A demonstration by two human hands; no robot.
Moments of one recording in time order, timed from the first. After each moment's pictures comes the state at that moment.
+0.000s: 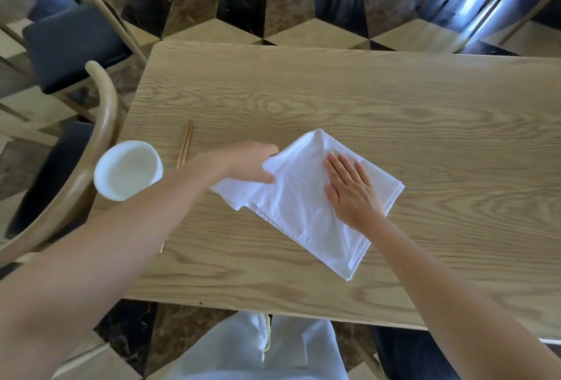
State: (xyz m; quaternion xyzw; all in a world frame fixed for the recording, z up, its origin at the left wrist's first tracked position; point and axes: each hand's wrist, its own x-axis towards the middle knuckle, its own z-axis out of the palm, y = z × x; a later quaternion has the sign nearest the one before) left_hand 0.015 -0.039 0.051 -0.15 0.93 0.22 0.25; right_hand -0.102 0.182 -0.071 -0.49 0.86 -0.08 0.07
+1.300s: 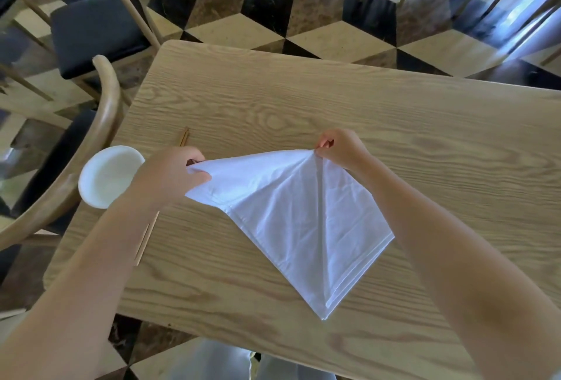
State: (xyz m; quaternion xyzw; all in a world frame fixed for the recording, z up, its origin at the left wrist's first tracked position) left_hand 0.070 -0.066 0.071 -0.45 0.85 0.27 0.06; right_hand -0.212 0.065 -0.033 -0.41 0.82 -0.27 0.30
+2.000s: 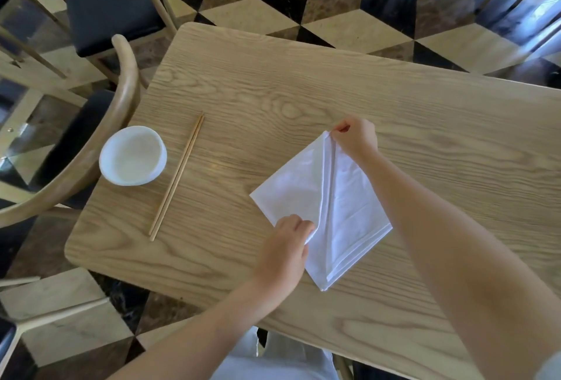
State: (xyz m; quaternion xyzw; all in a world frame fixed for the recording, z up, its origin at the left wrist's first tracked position) left_hand 0.049 0.118 0.014 -0.31 0.90 0.31 -0.02; right_hand -0.201 0.057 -0.030 -0.27 0.88 -0.30 0.25
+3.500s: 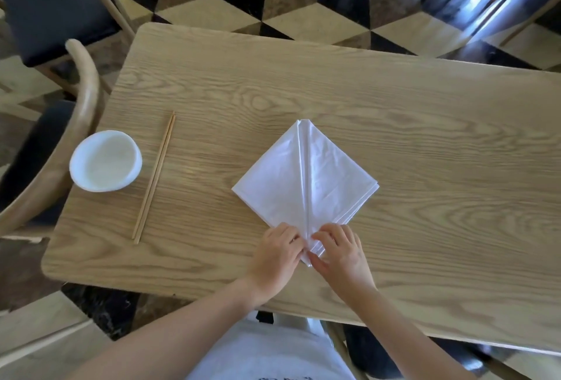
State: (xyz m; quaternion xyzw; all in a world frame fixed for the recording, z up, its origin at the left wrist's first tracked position) left_hand 0.067 0.139 -0.019 -0.16 0.95 0.28 -0.05; right_hand -0.035 0.263 -0.036 -0.47 0.85 -0.22 0.08
